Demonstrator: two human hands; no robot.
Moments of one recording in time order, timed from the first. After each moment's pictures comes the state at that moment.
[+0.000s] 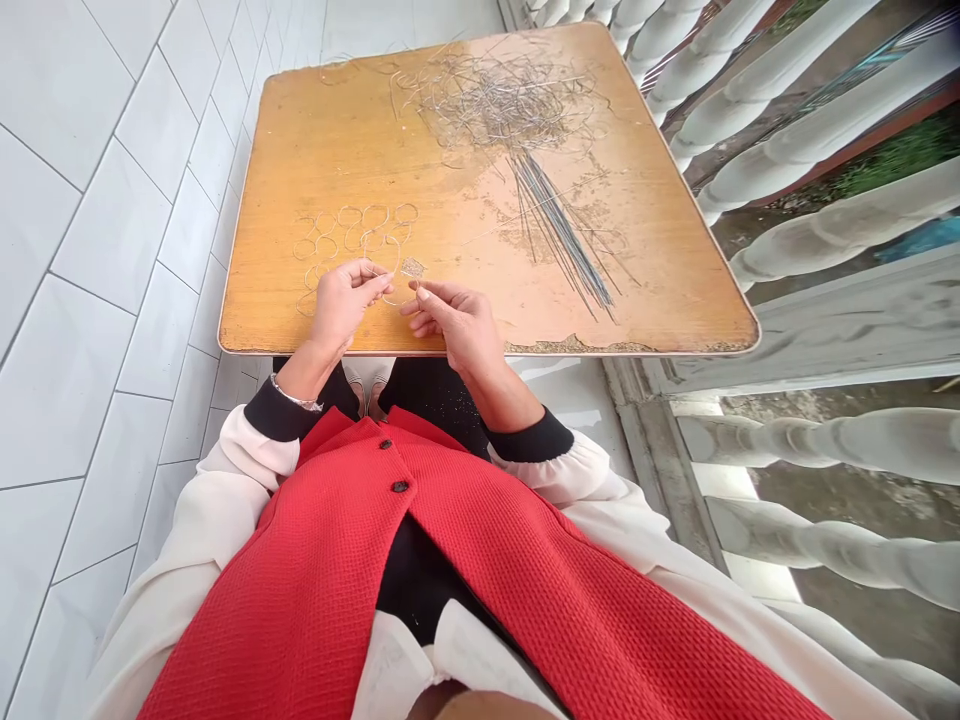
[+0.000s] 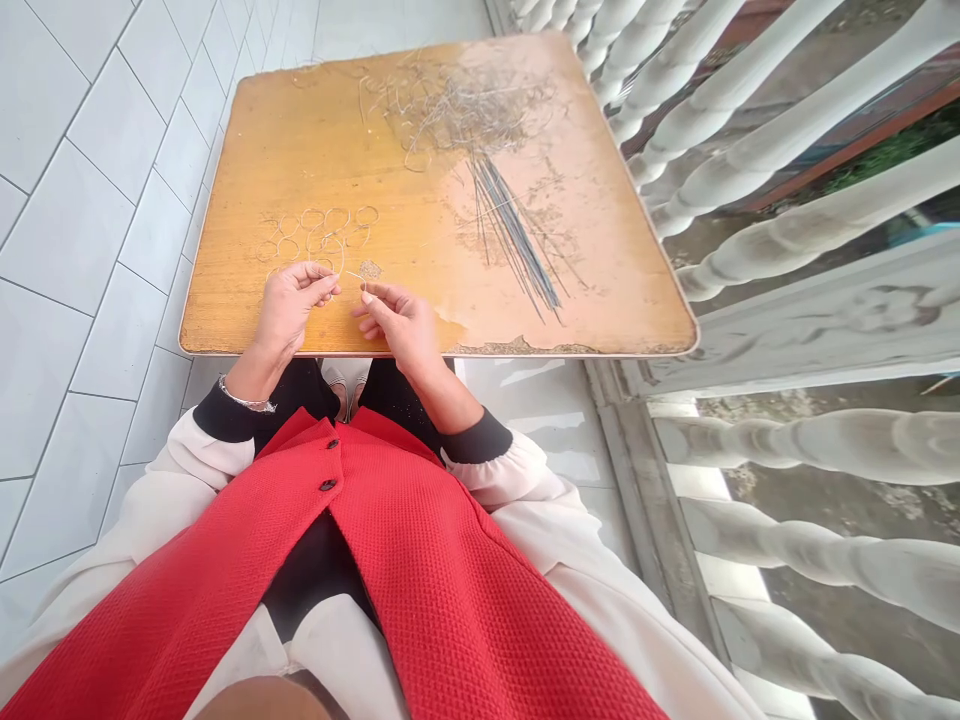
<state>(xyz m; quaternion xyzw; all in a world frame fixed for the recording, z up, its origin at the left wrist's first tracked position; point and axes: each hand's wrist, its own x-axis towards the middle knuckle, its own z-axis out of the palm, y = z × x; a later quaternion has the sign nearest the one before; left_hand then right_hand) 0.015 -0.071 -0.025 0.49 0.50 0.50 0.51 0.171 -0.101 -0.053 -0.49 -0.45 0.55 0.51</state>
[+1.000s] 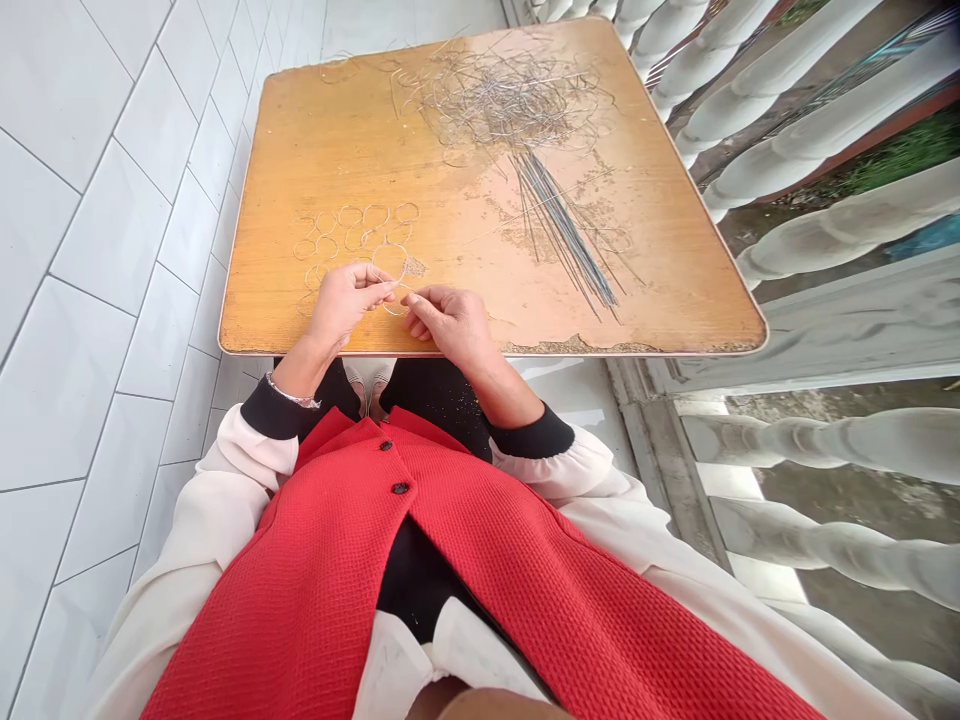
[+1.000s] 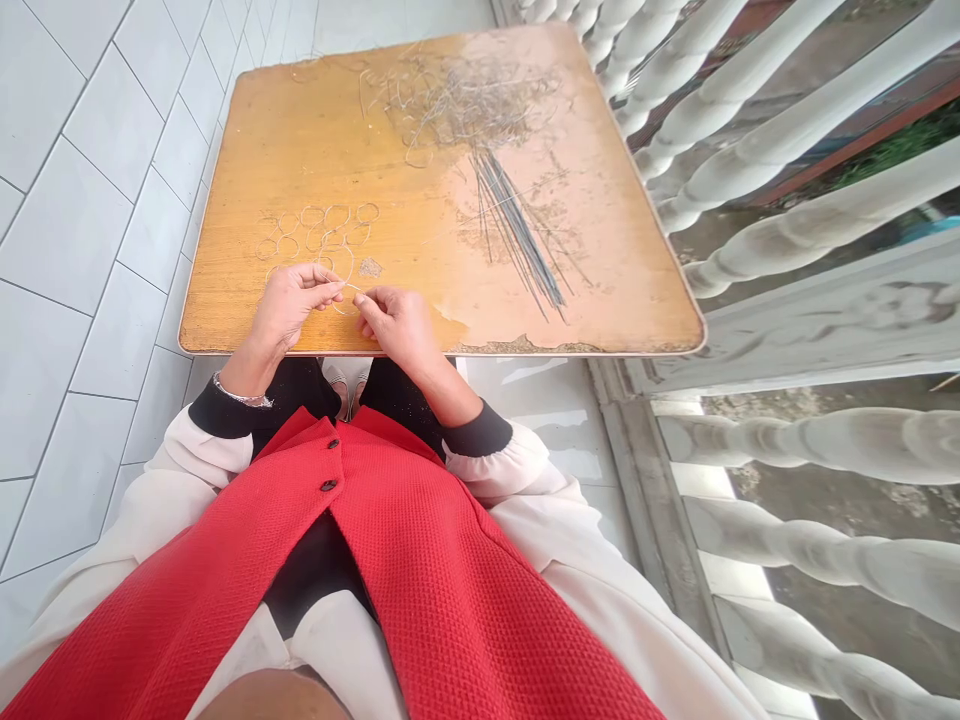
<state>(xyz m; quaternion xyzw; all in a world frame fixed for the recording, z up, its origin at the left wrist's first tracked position) 0.009 -0.073 -0.019 0.52 0.50 0.44 0.53 0.170 -0.095 -0.058 -0.53 -0.59 0.43 0.43</state>
